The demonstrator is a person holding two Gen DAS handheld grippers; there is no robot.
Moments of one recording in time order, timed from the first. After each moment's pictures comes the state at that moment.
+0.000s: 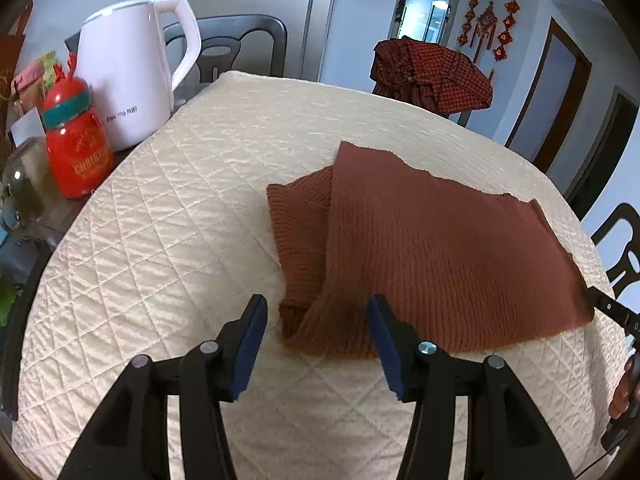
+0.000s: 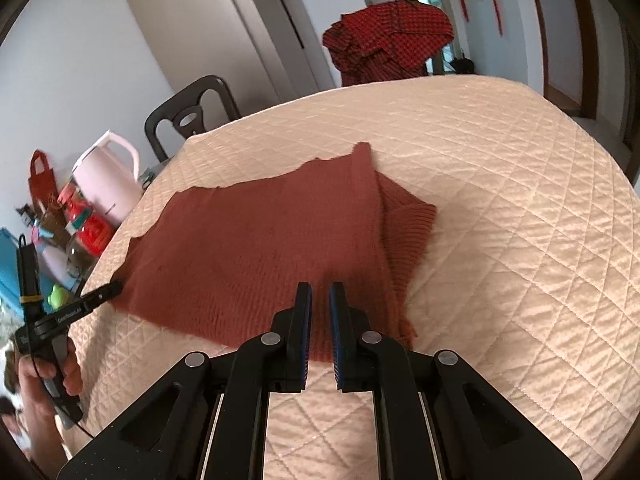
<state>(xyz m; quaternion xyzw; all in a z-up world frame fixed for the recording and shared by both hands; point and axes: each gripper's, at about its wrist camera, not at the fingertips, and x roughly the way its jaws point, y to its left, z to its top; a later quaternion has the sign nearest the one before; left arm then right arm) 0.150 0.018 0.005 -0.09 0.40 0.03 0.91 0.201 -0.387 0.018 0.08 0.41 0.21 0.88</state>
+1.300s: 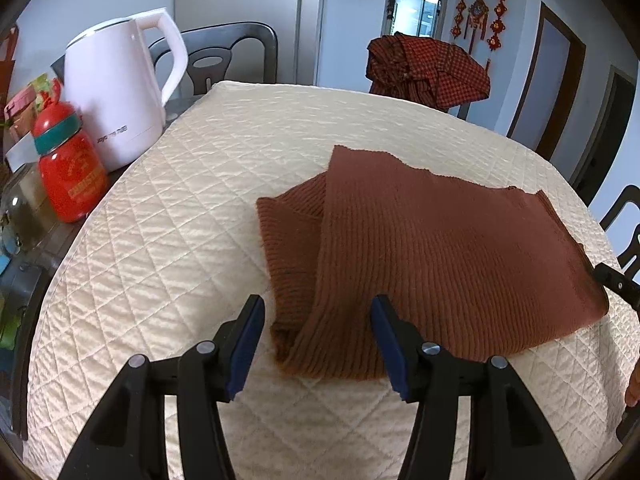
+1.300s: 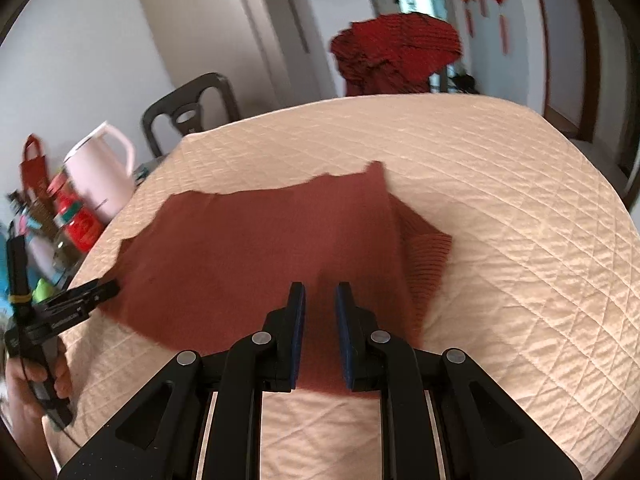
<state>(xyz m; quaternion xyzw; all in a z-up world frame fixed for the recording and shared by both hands) 0.163 0.013 0.002 -0.07 0.40 0.04 0.91 0.205 -0.356 0.028 0.04 0.39 0.22 0.89</state>
